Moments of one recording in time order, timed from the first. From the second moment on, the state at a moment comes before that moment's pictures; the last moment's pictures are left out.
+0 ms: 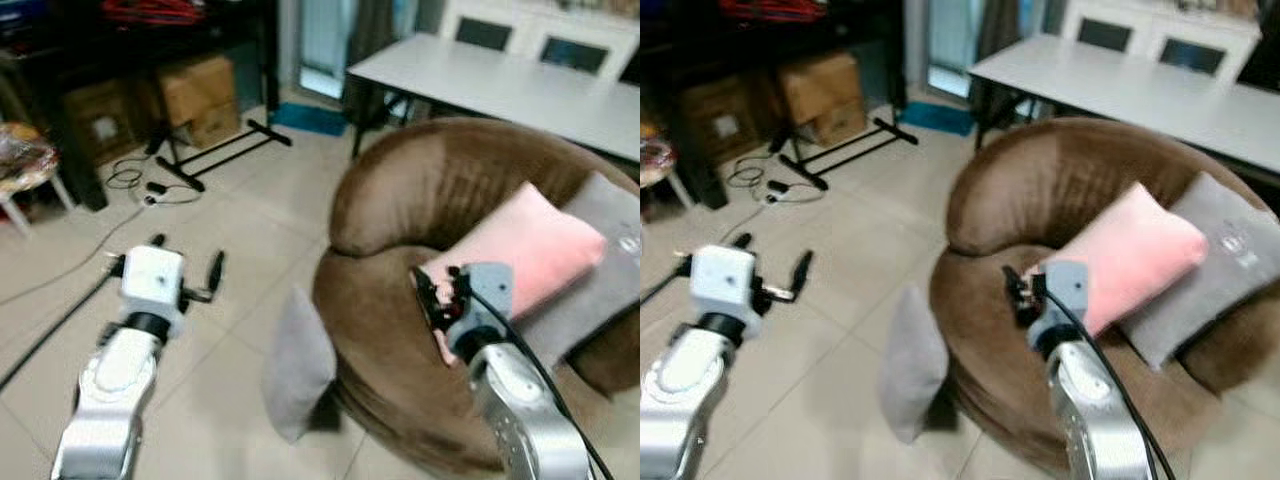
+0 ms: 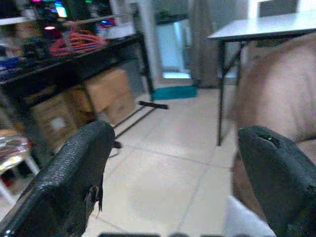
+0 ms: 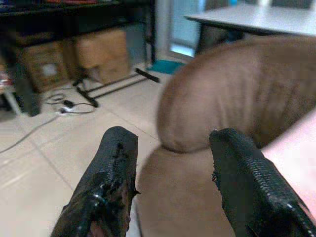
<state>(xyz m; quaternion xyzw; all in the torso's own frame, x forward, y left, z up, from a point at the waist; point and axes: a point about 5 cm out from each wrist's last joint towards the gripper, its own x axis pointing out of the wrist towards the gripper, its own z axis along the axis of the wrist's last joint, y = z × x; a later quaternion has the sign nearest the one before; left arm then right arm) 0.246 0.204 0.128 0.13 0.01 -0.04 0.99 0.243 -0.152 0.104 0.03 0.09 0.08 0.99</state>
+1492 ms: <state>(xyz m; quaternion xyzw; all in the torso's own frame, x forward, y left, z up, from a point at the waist) 0.256 0.211 0.131 0.14 -0.01 -0.04 0.99 0.250 -0.158 0.102 0.06 0.07 0.02 1.00</state>
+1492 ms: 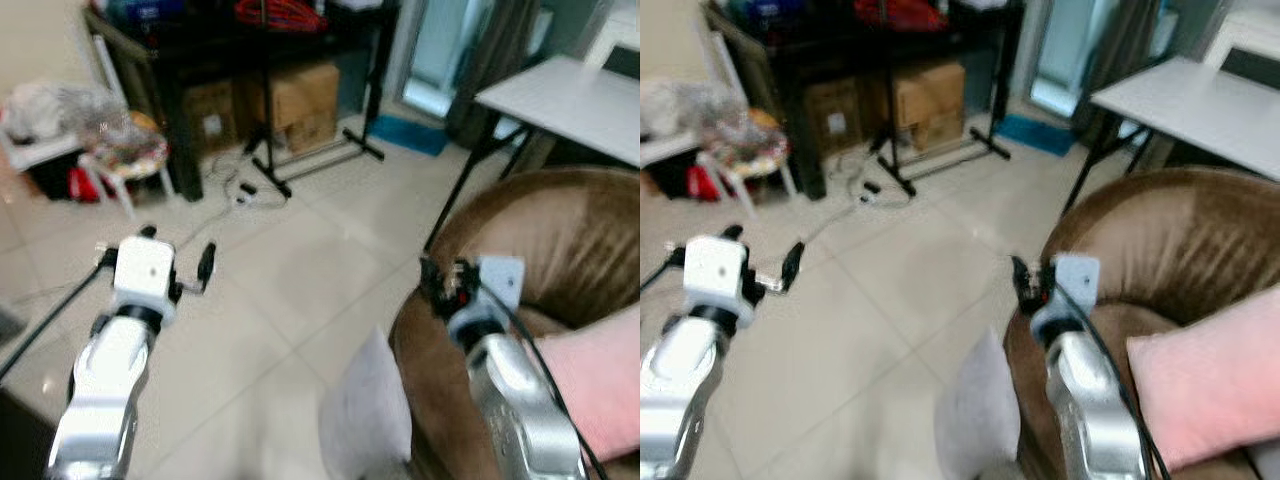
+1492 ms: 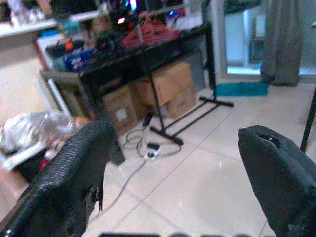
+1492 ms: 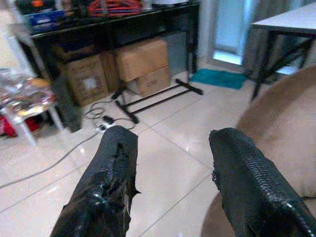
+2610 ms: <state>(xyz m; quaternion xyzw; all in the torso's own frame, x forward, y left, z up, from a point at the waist) 0.243 0.210 0.108 0.14 0.01 -0.02 0.99 0.247 -0.178 0.091 0.02 0.08 -0.02 1.00</state>
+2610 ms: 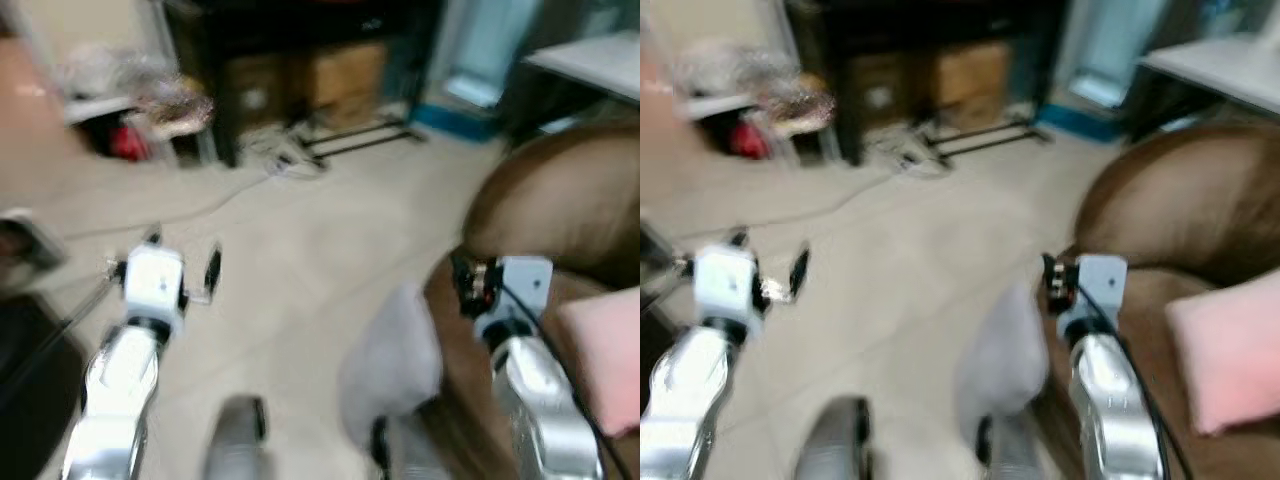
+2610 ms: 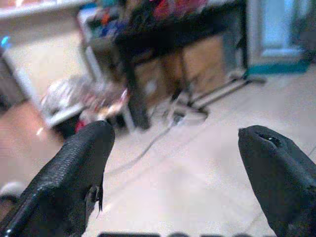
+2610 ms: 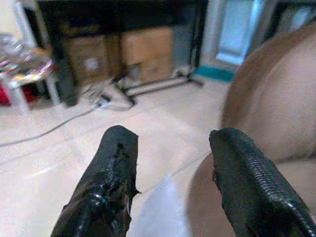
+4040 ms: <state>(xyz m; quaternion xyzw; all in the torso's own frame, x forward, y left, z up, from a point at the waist) 0.242 0.219 0.115 0.13 0.00 -0.02 0.99 0.253 -0.167 0.100 -0.01 0.04 -0.02 1.00</state>
